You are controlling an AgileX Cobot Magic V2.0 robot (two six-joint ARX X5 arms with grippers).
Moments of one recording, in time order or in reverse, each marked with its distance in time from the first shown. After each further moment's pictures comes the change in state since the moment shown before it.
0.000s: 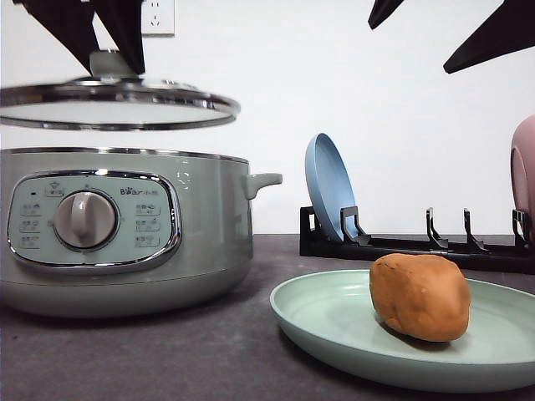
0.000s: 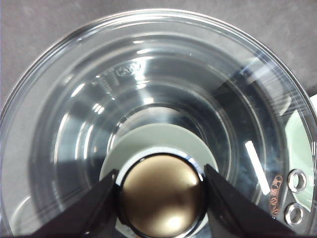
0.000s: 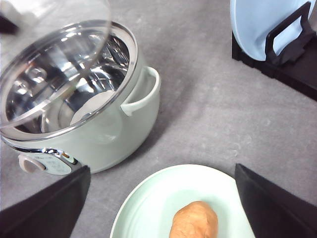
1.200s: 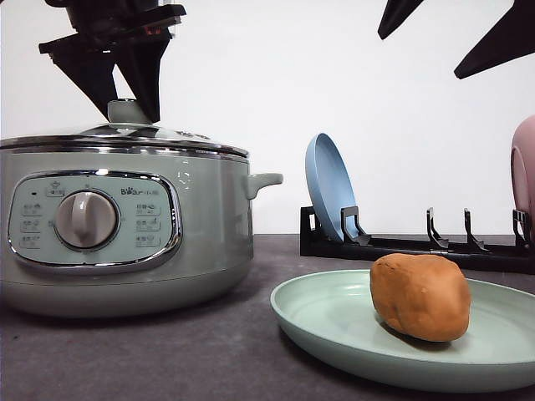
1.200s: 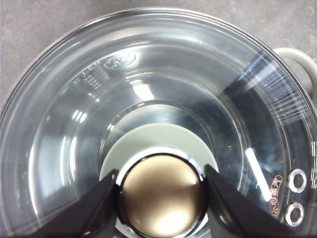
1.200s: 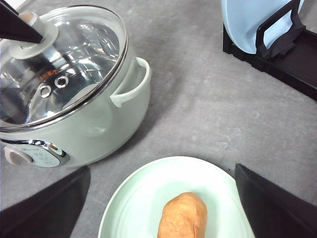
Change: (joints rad) left_arx 0.000 0.107 0.000 0.032 -0.004 0.001; right_arx 0.000 0.000 0.000 -0.031 0.016 -0.012
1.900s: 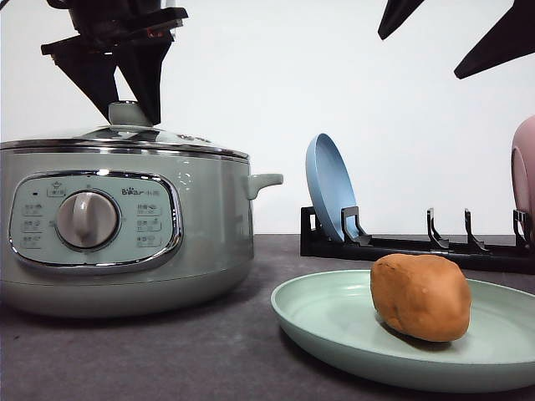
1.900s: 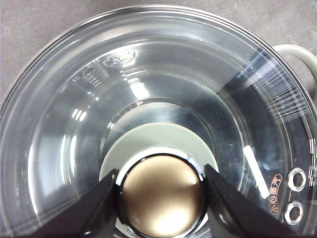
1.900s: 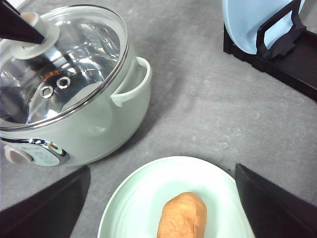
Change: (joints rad) left_arx -0.005 0.019 0.012 -0.015 -0.004 -0.004; right_arx 0.000 0.000 0.000 -0.001 0.000 -0.006
